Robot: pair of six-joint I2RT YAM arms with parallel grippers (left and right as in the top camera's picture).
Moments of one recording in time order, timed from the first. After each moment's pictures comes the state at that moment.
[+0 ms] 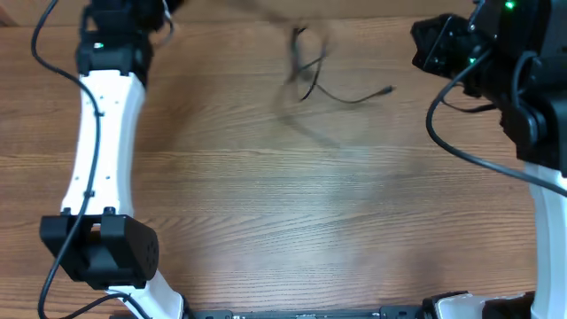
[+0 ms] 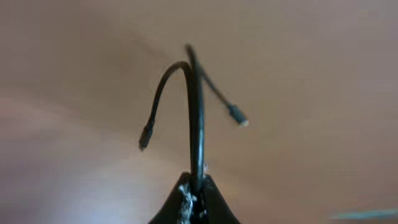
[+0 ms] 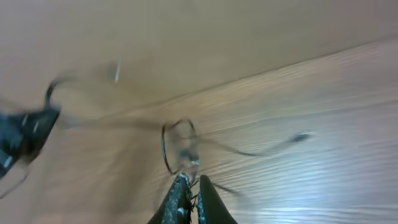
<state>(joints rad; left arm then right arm) -0.03 1.86 1.89 -0.44 0.16 -0.62 0.20 1.52 2.10 -1.15 -0.10 0.48</state>
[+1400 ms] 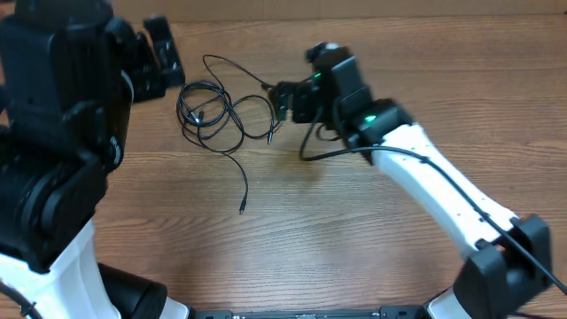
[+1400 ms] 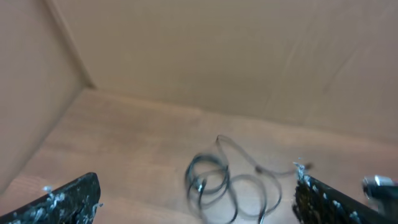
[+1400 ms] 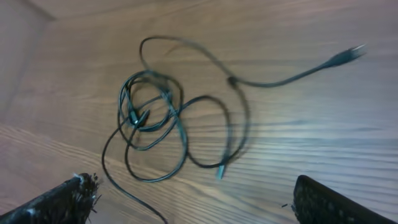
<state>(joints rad) -0.34 1.67 2.77 -1.63 -0.47 -0.33 0.55 1.72 1.43 -0.45 -0.07 0.52</state>
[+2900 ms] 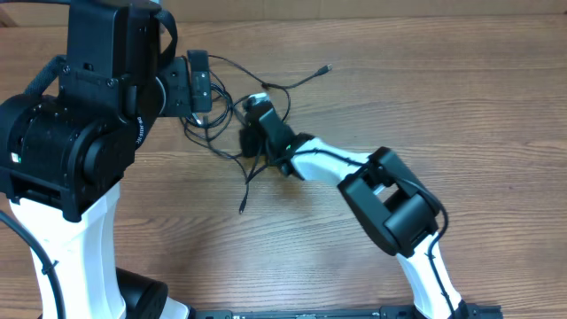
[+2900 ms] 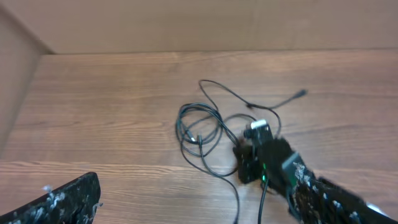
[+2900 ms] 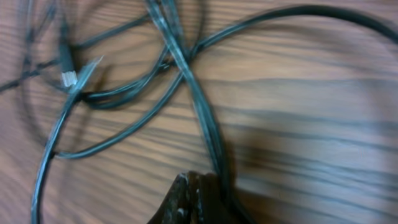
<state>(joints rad) -0.34 1.68 2.60 -1.69 -0.29 -0.25 0.70 2.26 1.45 -0.01 0.01 0.42</state>
